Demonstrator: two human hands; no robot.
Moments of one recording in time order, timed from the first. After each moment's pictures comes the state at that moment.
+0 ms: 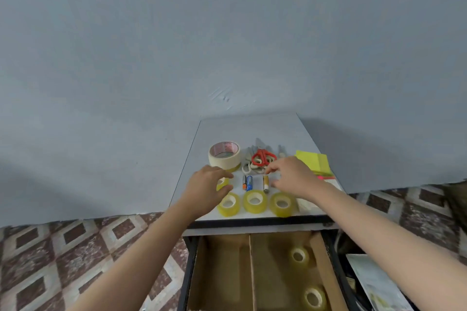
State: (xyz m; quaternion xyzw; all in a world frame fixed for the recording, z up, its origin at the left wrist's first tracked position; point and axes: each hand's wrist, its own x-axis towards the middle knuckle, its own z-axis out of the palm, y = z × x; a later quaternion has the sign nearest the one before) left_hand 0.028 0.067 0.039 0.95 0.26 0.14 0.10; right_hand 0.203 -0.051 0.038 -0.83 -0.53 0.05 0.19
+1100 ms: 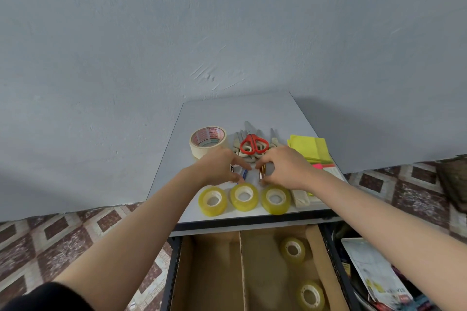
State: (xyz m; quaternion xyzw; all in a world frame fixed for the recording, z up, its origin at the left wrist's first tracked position) left_hand 0.120 0.106 0.018 0.97 0.18 -0.03 0.14; right_hand 0.237 -0.029 0.006 -0.81 -0.55 0.06 0.16
